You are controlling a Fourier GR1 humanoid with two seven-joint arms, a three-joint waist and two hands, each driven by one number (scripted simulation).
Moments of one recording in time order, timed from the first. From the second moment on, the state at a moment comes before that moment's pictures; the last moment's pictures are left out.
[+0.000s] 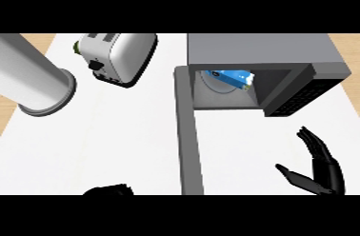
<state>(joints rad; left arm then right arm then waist) 0.46 0.04 -0.23 -1.84 -0.08 -0.43 -0.33 -0.08 -0.26 -0.18 -0.73 -0.11 0.10 -0.97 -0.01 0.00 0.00</state>
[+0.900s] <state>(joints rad) 0.03 0.00 -0.46 -1.43 -0.23 -0.26 -0.16 0.04 -0.41 -0.26 -0.80 -0.23 0.25 -0.92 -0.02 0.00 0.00</state>
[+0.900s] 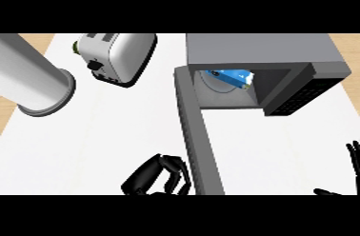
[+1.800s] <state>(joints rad) -0.36 0.03 -0.92 -1.06 0.11 0.14 -0.25 0.05 -0.45 -0.21 -0.99 -0.29 0.32 -0.86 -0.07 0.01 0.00</state>
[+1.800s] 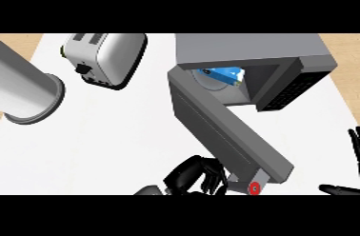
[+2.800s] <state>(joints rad) -0.72 0.02 -1.00 -0.97 0.42 0.45 -0.23 -0.02 -0.51 -0.12 -1.19 -0.36 0.40 -0.73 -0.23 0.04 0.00</state>
